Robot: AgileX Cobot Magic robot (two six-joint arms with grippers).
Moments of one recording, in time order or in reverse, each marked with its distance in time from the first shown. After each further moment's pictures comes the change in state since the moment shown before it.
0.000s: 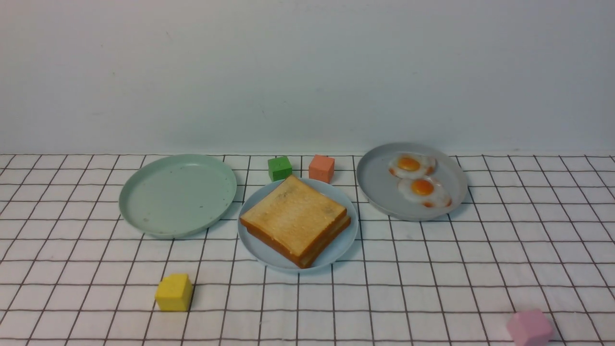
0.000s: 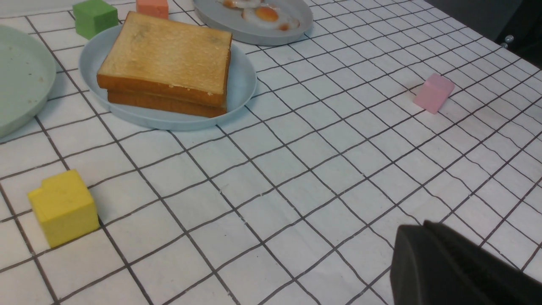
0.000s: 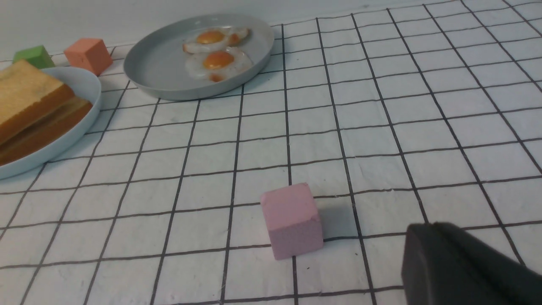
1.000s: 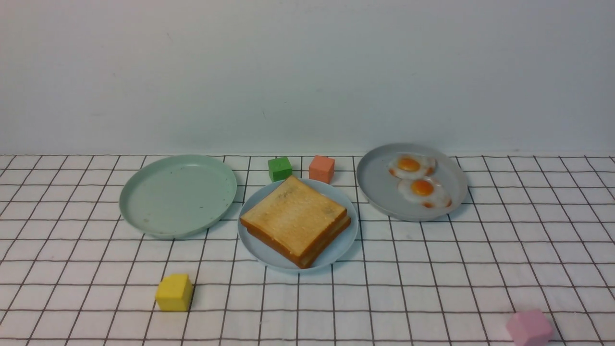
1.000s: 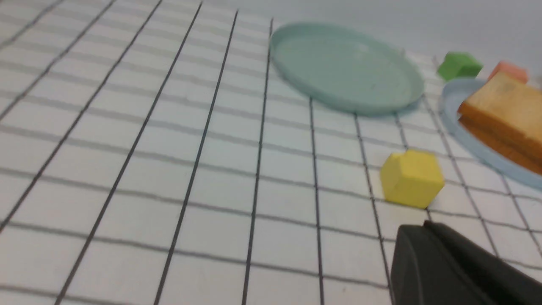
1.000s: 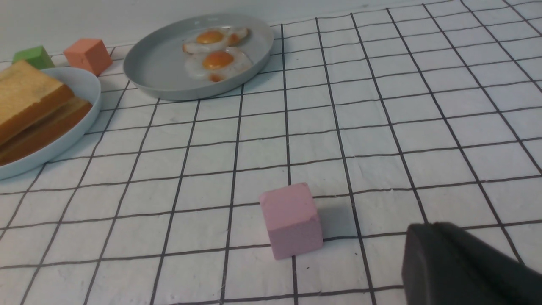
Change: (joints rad) right arm 0.000 0.000 -0.001 0.000 0.001 0.000; left arm 0.742 -0.311 0.197 0.045 0.128 -0.094
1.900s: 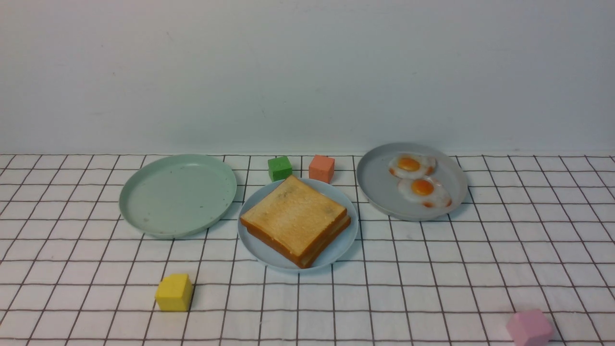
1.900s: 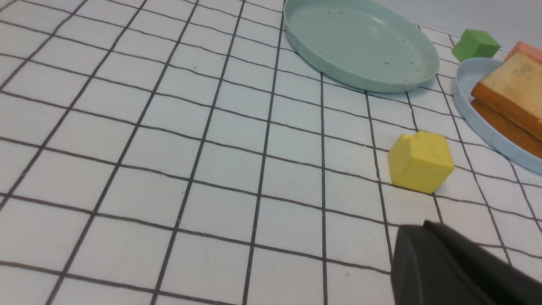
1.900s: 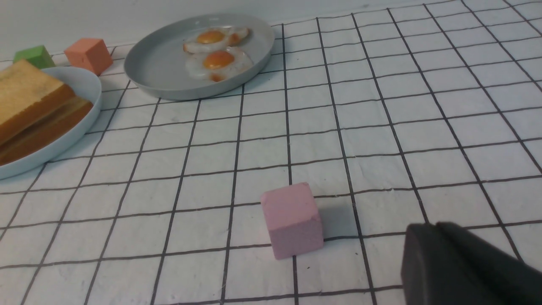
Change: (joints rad) right arm 0.000 0.000 0.000 0.000 0.000 0.001; left arm 0.000 0.000 0.001 0.000 0.013 -0.011
